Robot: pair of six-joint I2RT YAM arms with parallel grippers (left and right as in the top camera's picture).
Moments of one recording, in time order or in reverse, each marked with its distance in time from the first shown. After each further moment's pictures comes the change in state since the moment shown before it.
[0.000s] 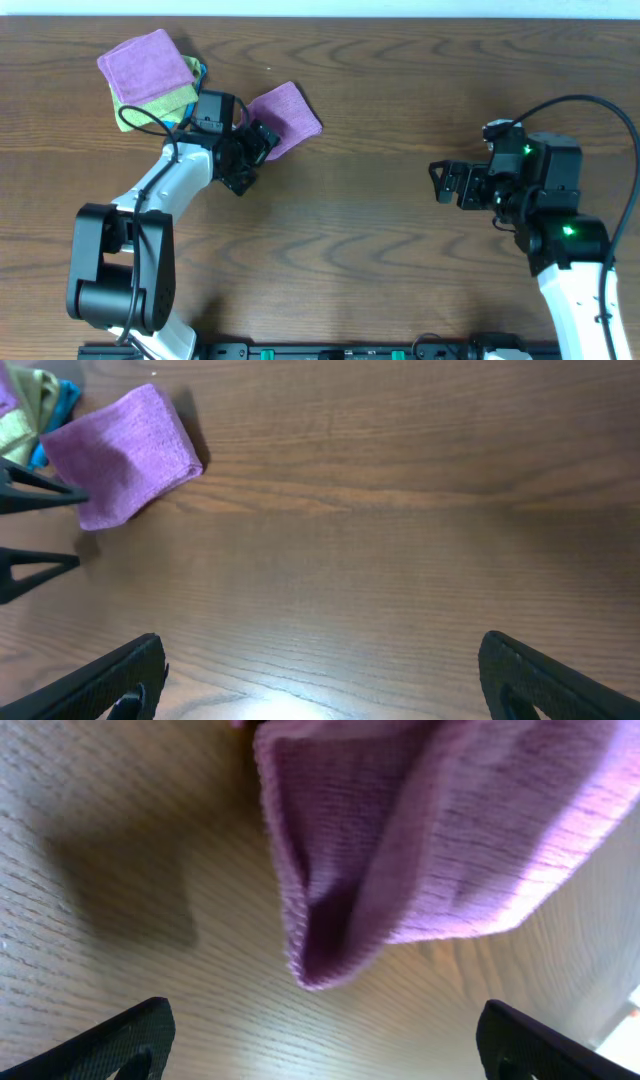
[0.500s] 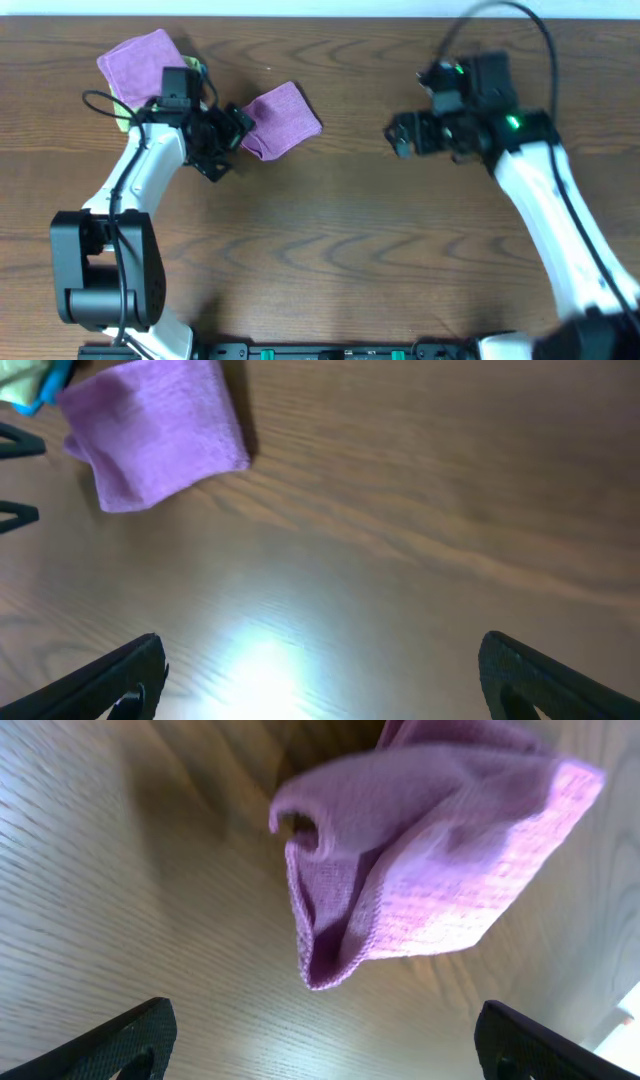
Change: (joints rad) left arm 0.116 0.000 0.166 -0.230 0.034 0.133; right arm 0.174 0.444 0.379 -0.101 0.015 -0.075
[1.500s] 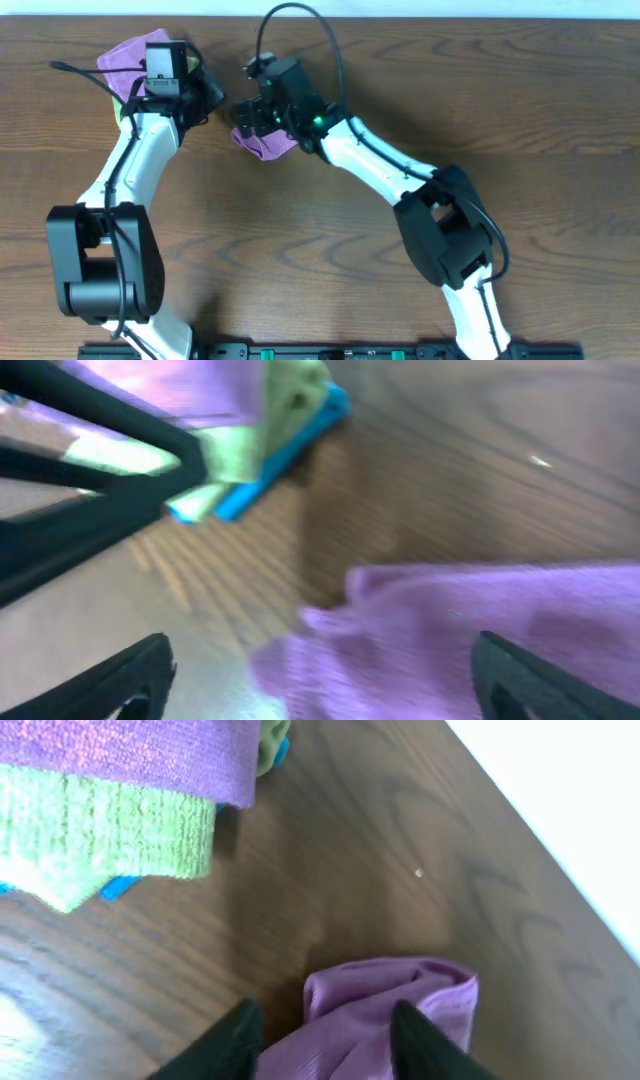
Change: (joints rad) left arm 0.040 0.032 0.095 0.281 -0.279 0.210; right arm 0.491 0.733 0.449 0.597 0.097 0.226
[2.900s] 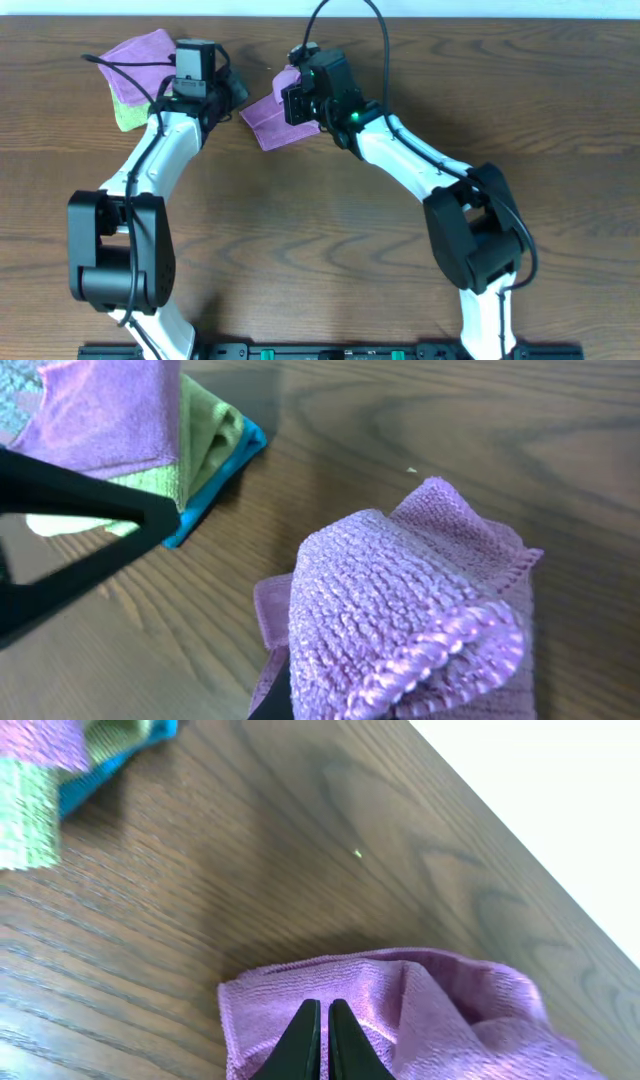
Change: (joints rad) left arm -0.085 0.051 0.000 0.121 -0.002 -0.021; right arm -0.099 -0.098 -0.162 0.119 -0.024 0.027
